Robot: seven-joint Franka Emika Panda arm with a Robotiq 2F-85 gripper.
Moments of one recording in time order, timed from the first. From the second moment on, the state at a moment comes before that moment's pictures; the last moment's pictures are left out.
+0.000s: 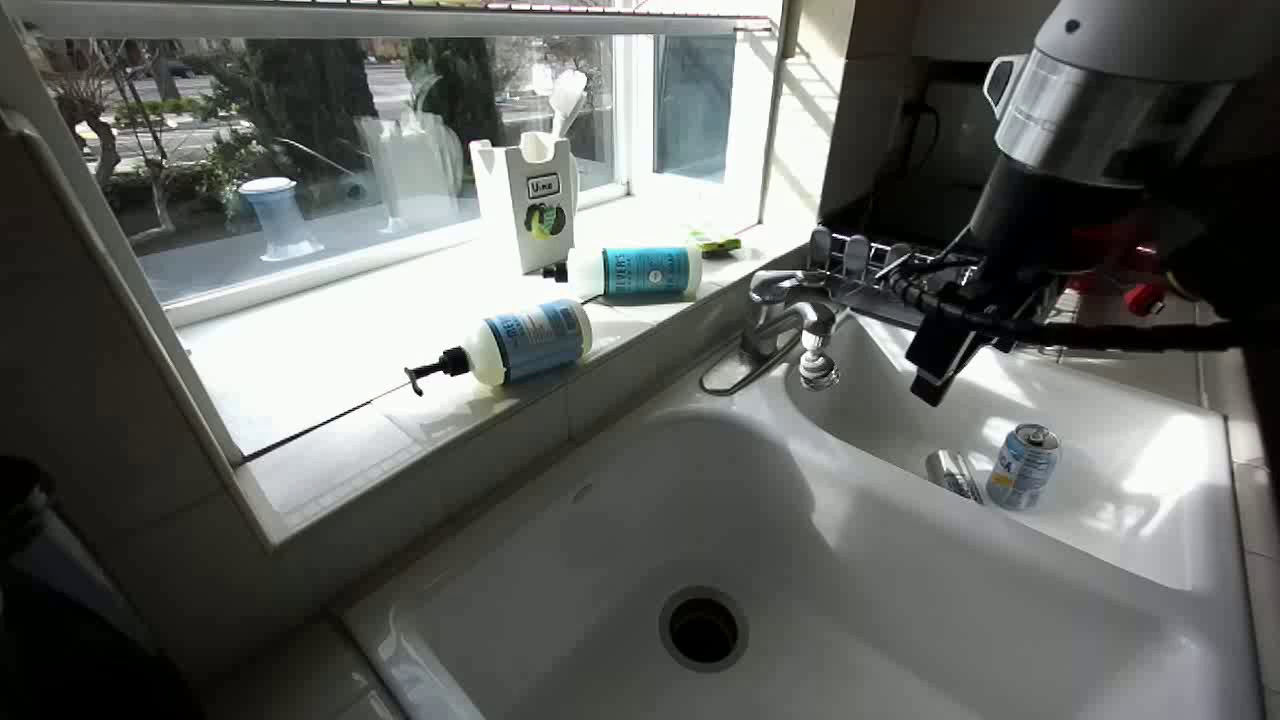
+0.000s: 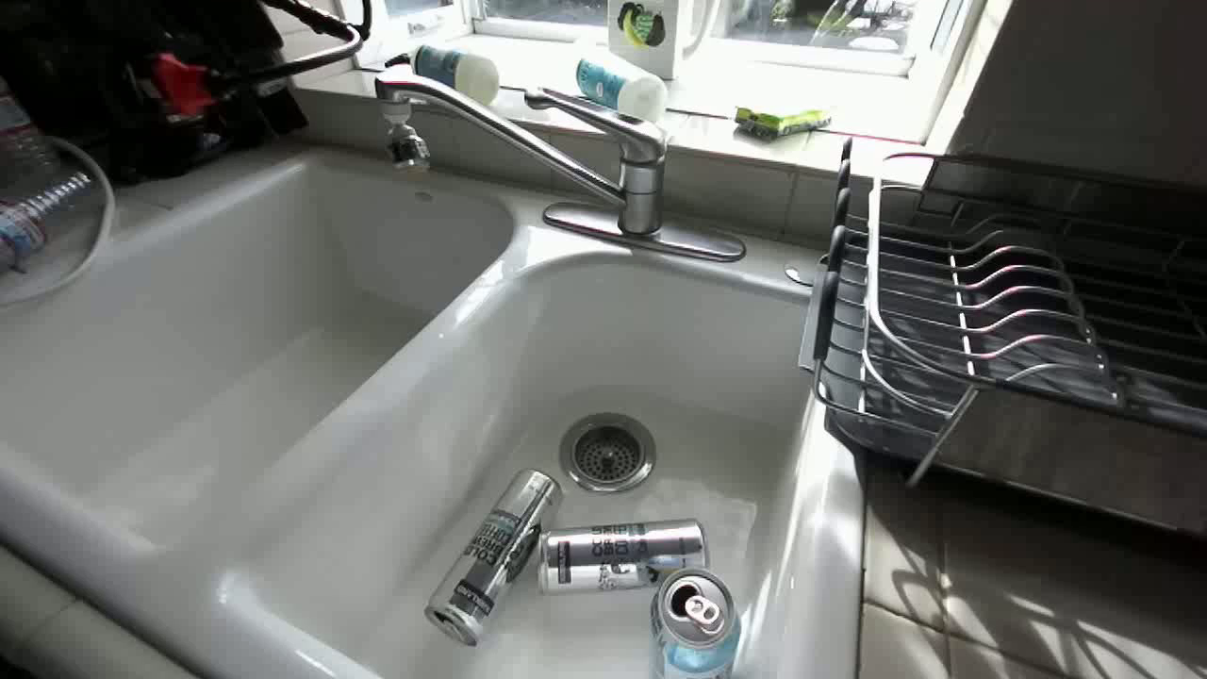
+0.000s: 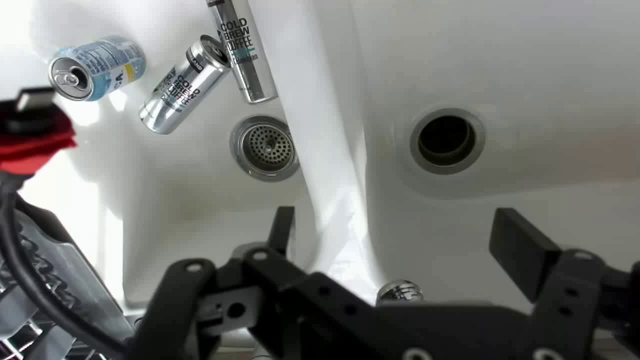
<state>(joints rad) -0.02 -0.58 0.32 -2.44 -0.08 1.99 0.48</state>
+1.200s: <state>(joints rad) 0.06 -0.27 0.37 -1.96 -0.36 1.86 0.21</state>
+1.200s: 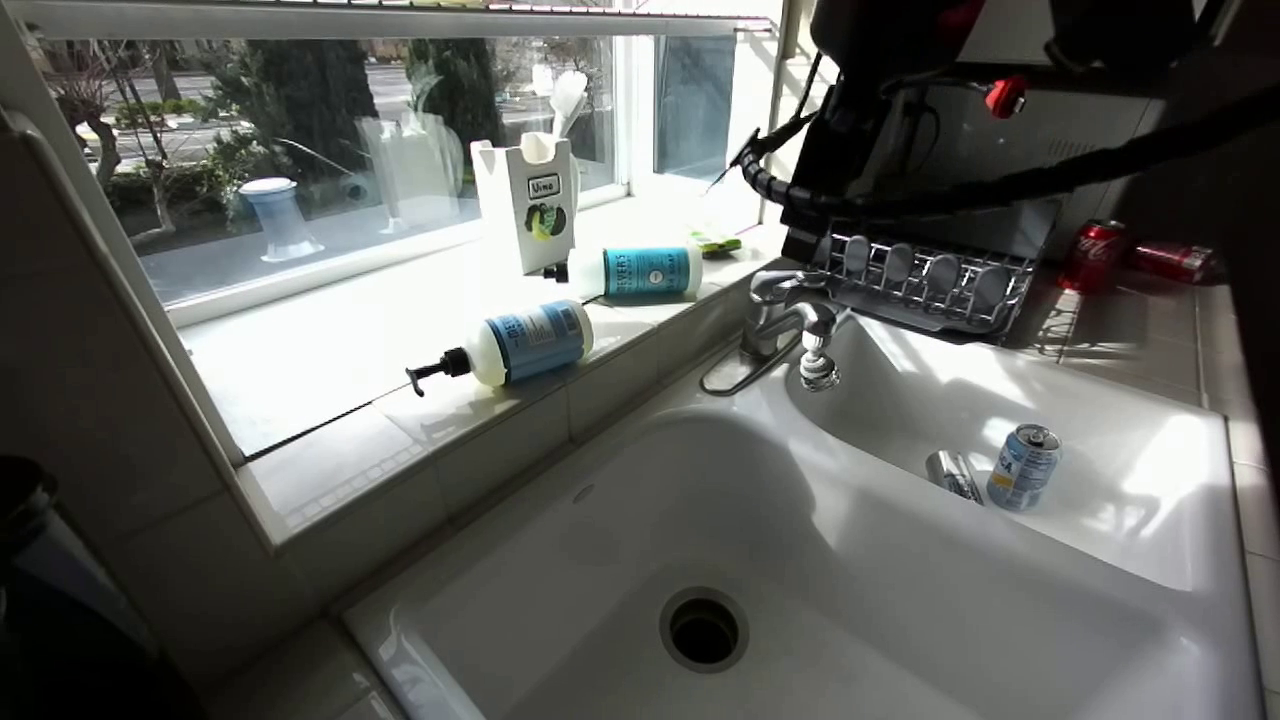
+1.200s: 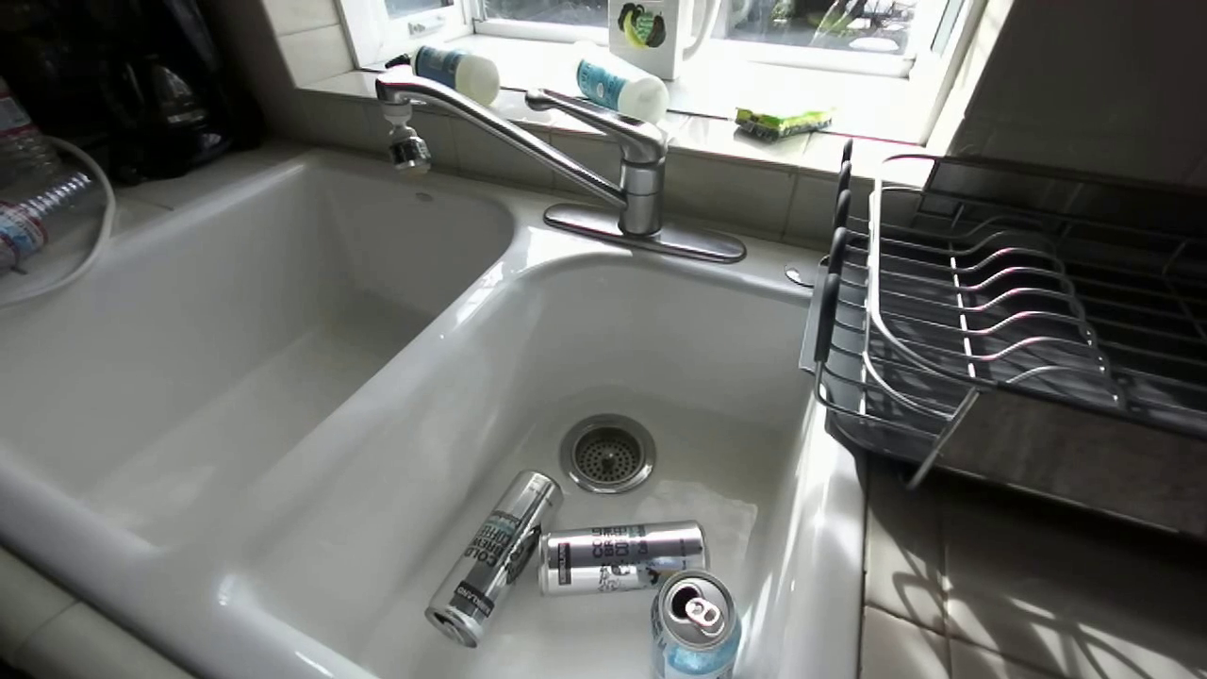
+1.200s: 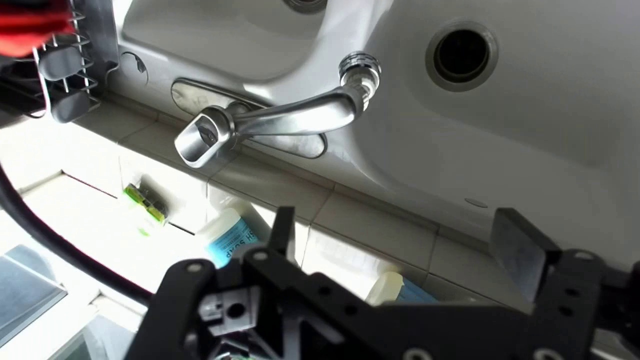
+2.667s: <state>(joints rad) 0.15 0.06 0.23 -1.94 -0.02 2.61 -0.48</state>
